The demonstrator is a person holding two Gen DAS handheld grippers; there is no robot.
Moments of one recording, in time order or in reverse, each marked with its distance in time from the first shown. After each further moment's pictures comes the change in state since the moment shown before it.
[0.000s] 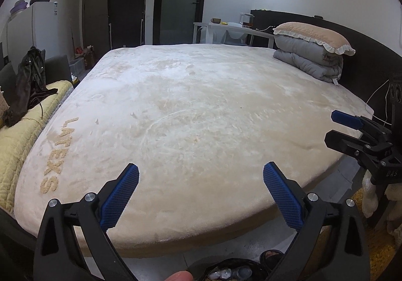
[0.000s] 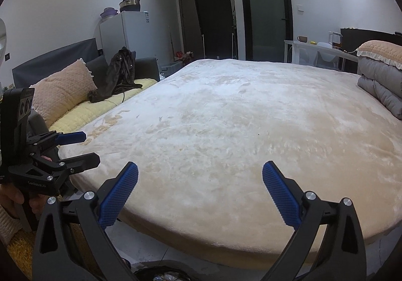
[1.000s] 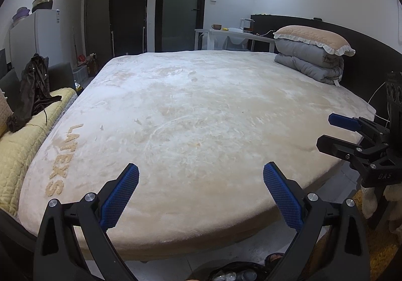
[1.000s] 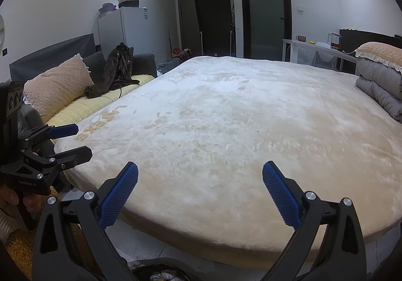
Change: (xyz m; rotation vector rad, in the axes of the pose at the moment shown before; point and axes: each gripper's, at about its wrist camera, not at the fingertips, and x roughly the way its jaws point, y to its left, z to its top) left arm -0.009 -0.002 -0.003 0.024 -0.037 0.027; right arm 0.010 0.006 -0.003 -0.011 0.011 -0.028
